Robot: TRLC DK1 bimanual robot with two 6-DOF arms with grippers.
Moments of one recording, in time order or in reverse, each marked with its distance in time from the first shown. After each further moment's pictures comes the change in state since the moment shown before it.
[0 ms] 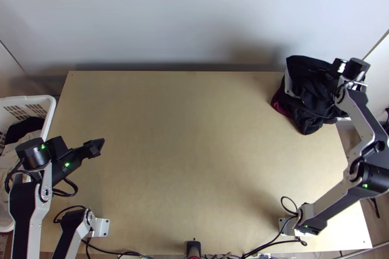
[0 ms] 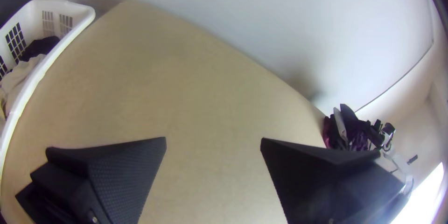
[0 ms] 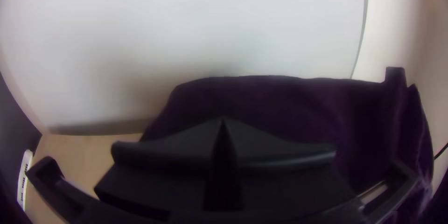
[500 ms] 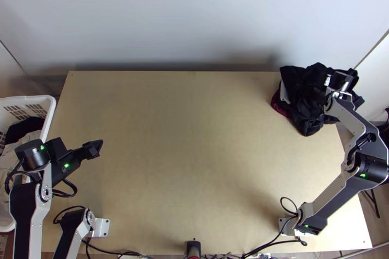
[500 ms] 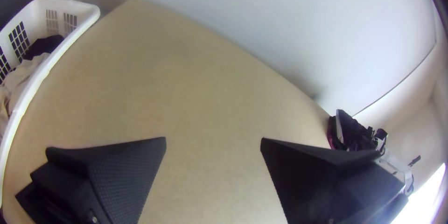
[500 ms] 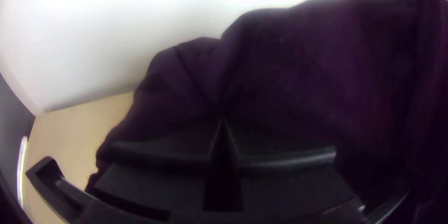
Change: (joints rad) left arm 0.031 -0.005 -0.014 -0.007 0.000 0.028; right arm 0.000 0.097 -0.131 0.025 0.014 -0.053
